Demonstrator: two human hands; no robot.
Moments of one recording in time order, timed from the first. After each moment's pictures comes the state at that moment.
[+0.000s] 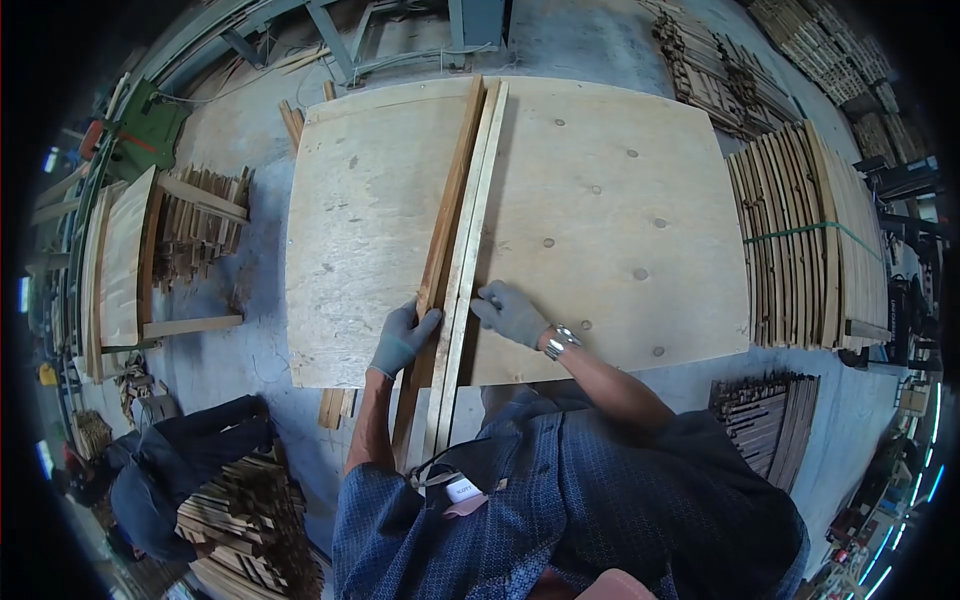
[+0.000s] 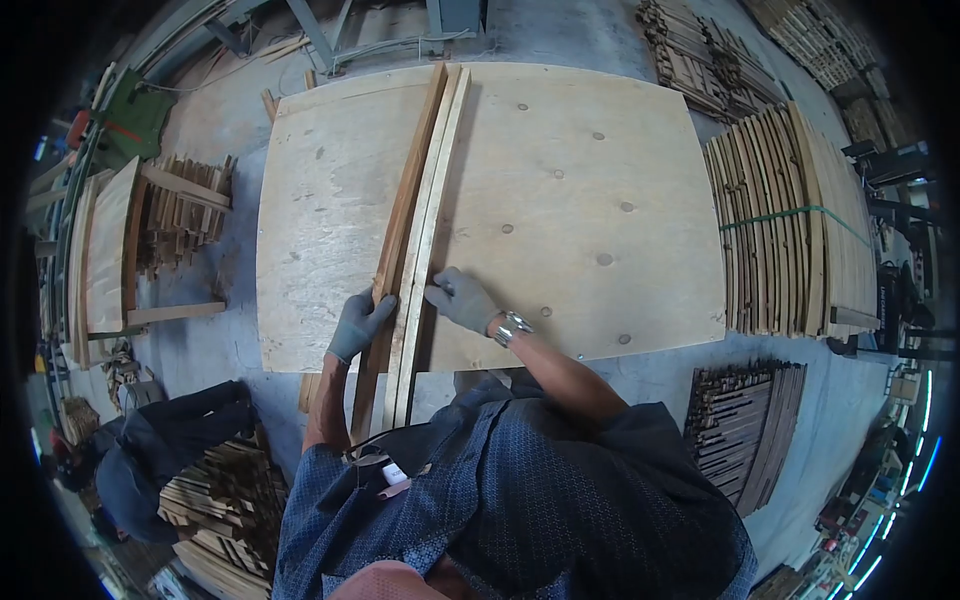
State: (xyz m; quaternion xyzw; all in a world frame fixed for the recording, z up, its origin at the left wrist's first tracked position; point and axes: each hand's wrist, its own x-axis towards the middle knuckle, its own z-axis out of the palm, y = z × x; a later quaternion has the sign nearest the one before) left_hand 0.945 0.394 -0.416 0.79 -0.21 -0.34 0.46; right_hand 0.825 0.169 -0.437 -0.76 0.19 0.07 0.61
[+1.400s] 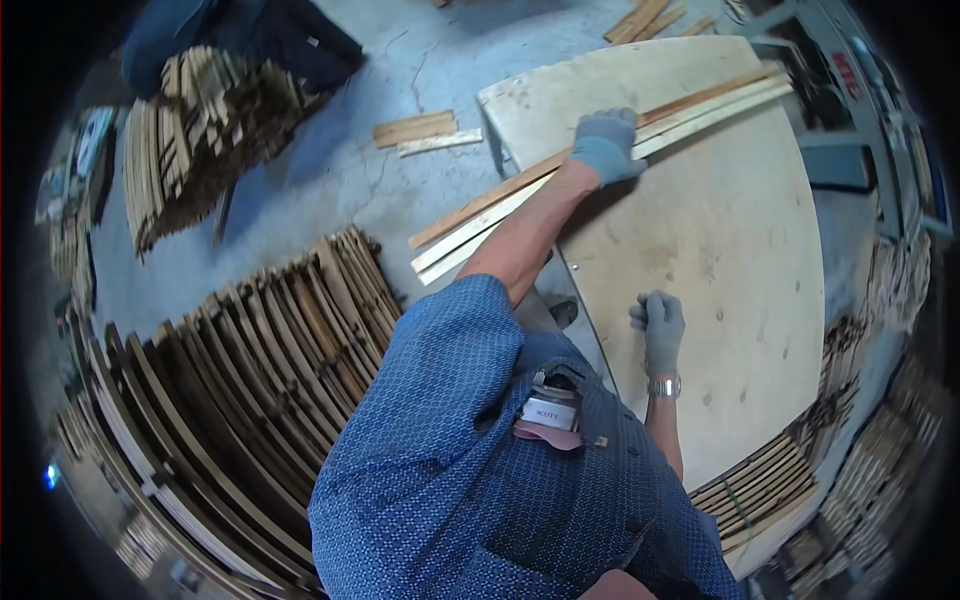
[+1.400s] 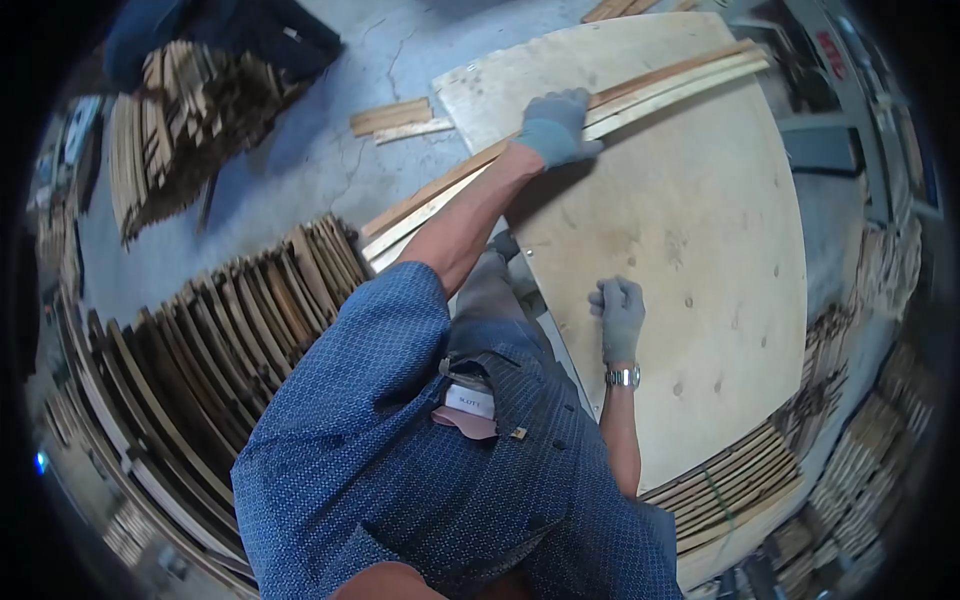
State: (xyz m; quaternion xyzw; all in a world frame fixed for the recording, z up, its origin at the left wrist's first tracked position) left_hand 0.995 0.446 -0.426 0.96 0.01 0.00 0.27; right_hand 0.803 0.173 -0.410 -0.75 0.21 0.22 0.59
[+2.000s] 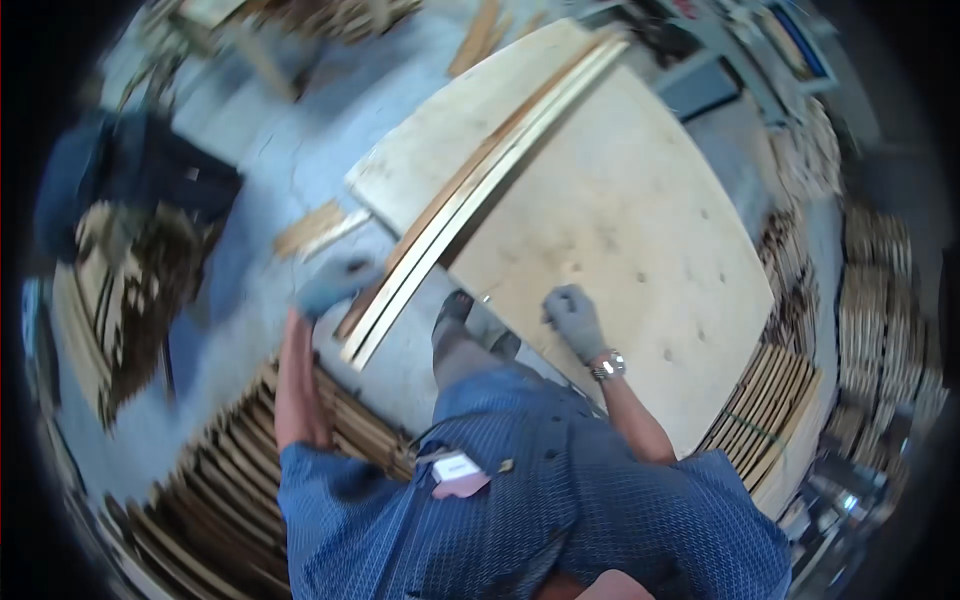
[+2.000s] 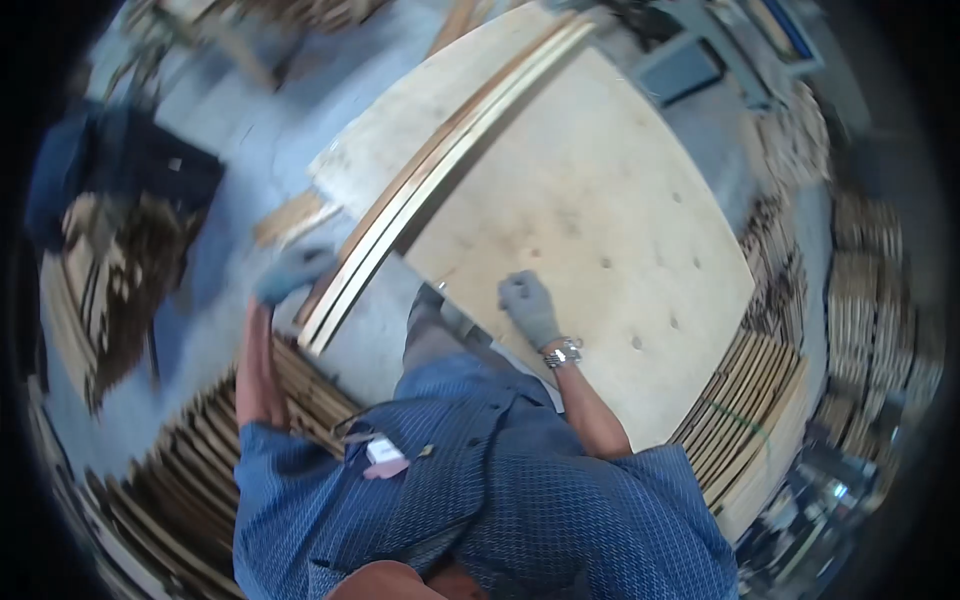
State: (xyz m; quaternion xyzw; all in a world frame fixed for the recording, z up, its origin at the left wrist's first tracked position) left_hand 0.831 0.649 -0.421 0.79 0.06 -0.33 0.52; right_hand 0.797 0.192 -0.412 -0.81 0.11 0.21 0.53
